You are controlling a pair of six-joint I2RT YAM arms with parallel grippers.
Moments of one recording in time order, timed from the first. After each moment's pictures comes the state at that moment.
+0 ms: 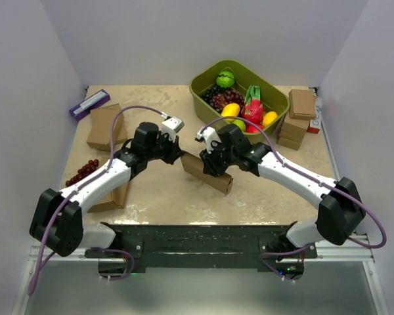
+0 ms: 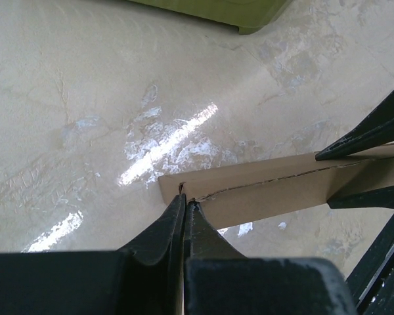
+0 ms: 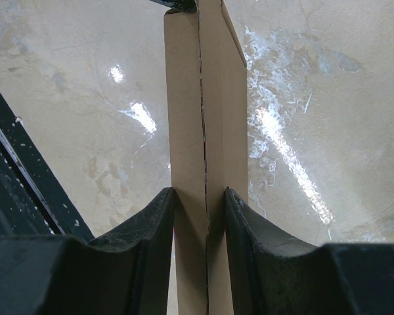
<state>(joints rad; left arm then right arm) -0.50 1.33 0.86 -0.09 0.31 -0.07 0.73 1.45 1.09 -0.44 -0.25 -0.09</state>
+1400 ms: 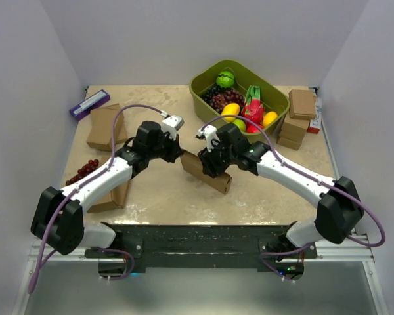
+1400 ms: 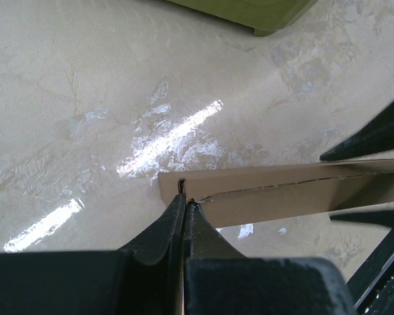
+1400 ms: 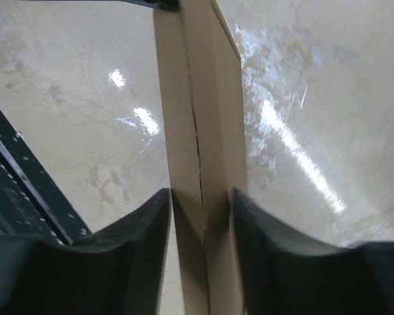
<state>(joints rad) -0.51 1.34 0.90 -0.13 0.25 -0.12 0.73 1.46 1.11 -0.44 -0.22 -0.03</state>
